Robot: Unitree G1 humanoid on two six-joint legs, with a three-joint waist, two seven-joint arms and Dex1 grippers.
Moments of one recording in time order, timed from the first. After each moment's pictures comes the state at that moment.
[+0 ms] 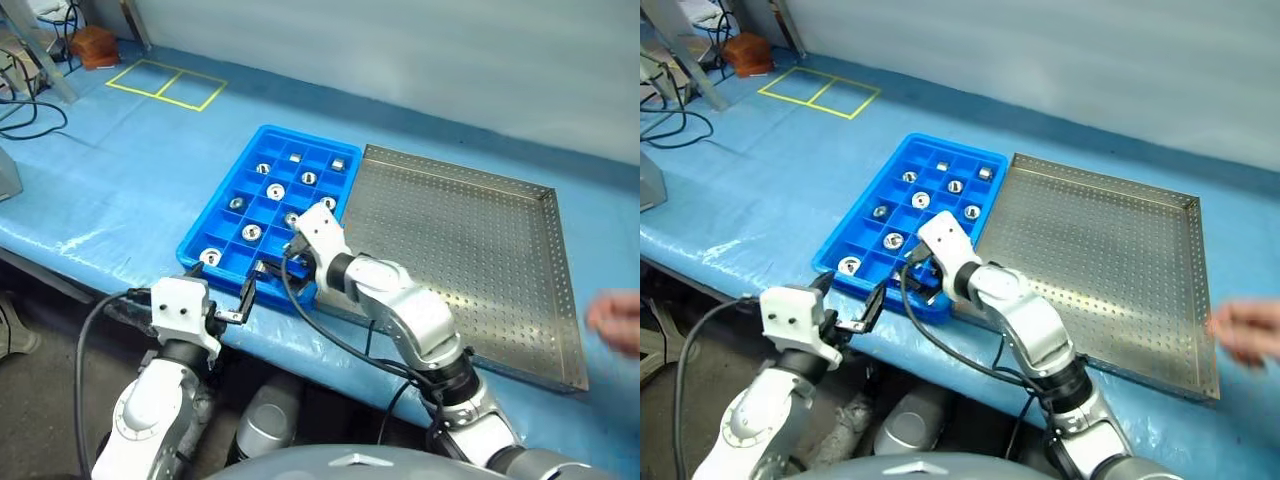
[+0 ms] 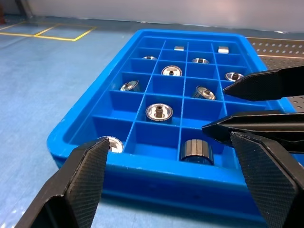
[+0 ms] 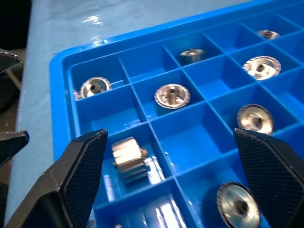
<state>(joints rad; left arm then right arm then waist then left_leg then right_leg) 0.40 0.21 -0.04 -0.87 -0.15 0.54 -0.14 -0.37 -0.10 0.35 -0.39 0.14 0.92 0.36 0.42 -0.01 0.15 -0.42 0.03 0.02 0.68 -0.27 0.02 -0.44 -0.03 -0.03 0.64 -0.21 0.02</state>
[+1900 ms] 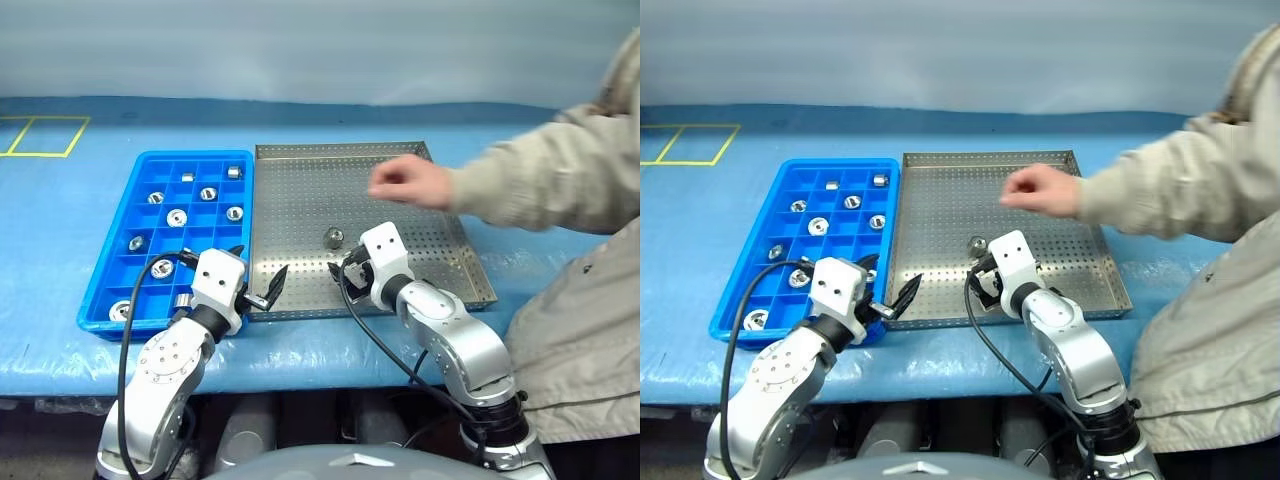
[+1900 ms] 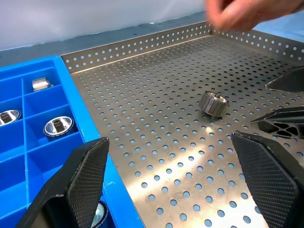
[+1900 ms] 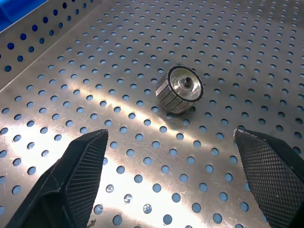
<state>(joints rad) 0.18 0.30 -0.11 -0.74 -0.17 0.62 -0.24 -0.17 -0.20 0.23 -0.52 0.12 1.00 0.19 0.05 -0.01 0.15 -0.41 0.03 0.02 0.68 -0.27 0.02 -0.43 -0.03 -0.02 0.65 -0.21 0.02</state>
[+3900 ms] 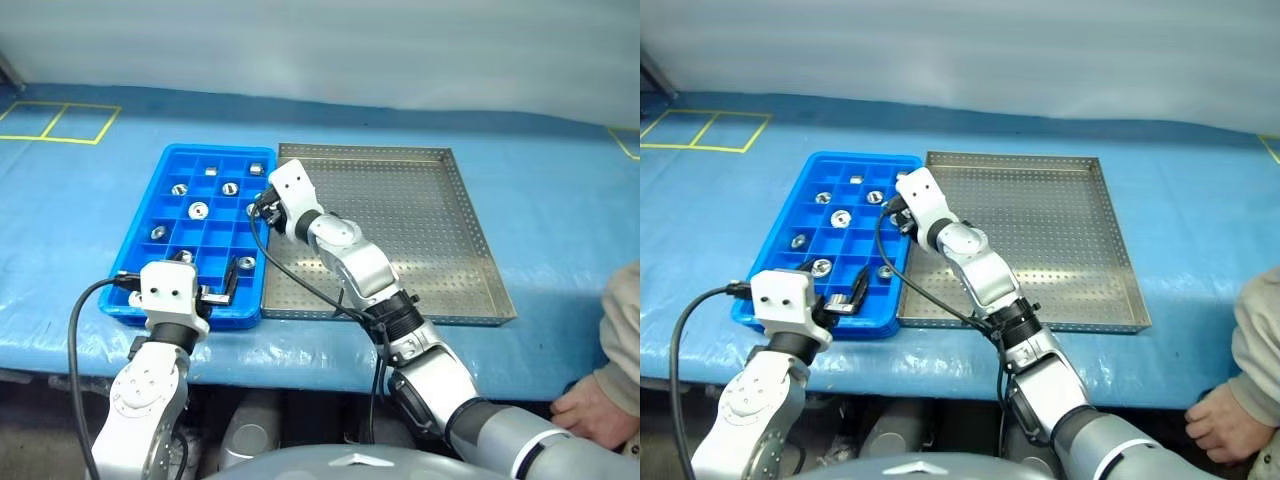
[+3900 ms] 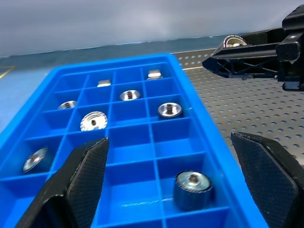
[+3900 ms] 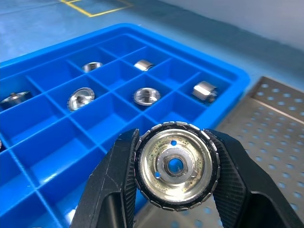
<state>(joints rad) 0.36 0.17 0.02 -0.87 -0.09 0.58 -0.04 -0.72 0.13 0.30 0.30 0.01 0.52 0.25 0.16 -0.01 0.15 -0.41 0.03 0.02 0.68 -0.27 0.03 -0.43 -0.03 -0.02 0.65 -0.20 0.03</state>
